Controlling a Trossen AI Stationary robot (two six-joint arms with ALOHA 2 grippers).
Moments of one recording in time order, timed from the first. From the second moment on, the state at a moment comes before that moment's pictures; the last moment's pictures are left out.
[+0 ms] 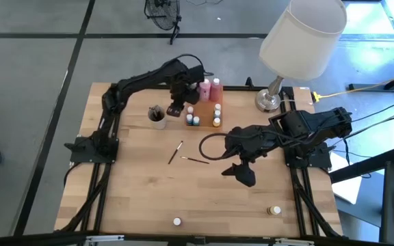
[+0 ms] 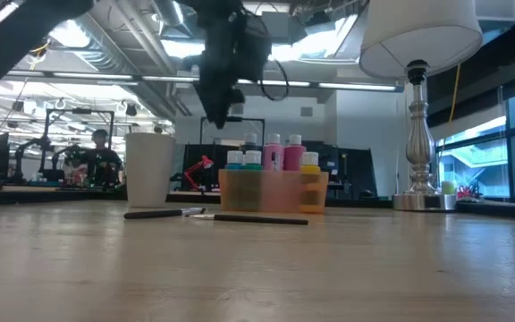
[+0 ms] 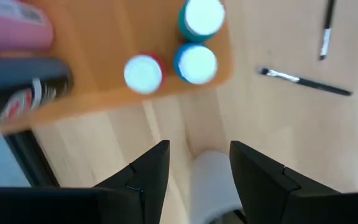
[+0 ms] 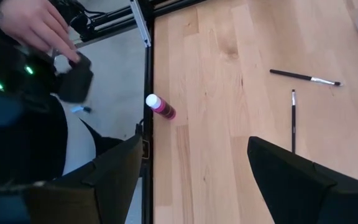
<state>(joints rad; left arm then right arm) 0.49 2.08 2.06 -1.53 0.08 0.70 0.36 1.61 1.94 -1.12 -0.04 0.54</state>
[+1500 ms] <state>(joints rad) -0.39 1.61 2.01 -1.57 -0.12 -0.62 0.68 1.62 1.94 -1.10 0.02 0.73</state>
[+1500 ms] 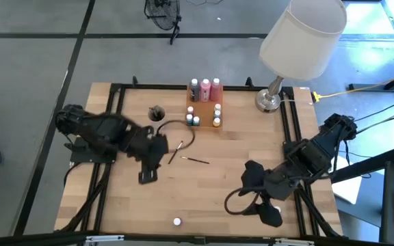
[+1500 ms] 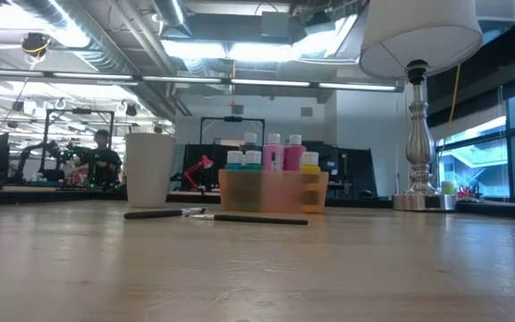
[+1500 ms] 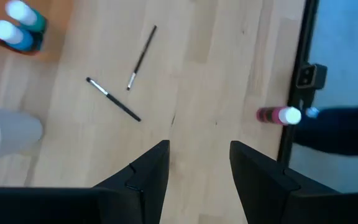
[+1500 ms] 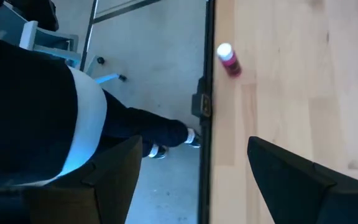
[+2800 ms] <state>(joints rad) 0.00 1.62 1.56 -1.16 -0.09 -0.85 0.73 1.75 1.94 -1.10 0.03 0.84</state>
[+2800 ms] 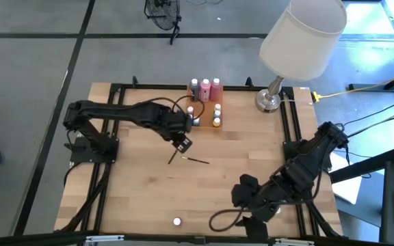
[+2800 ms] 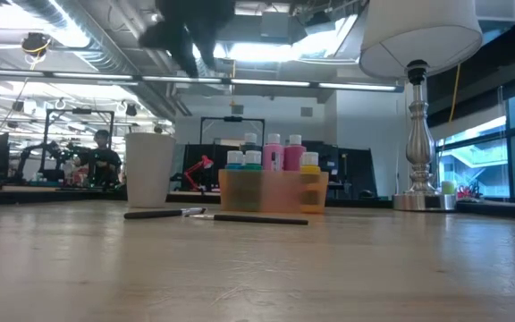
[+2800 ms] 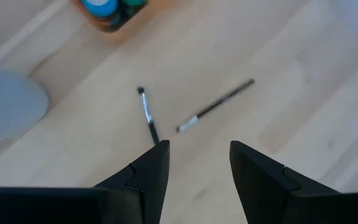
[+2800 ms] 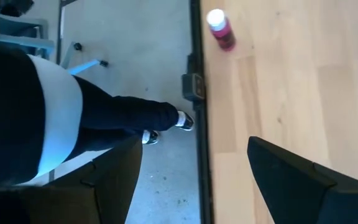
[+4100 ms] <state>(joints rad) 0.17 1.87 1.25 -0.78 0.06 -0.69 0.56 1.70 1.94 -1.23 -0.04 0.69</state>
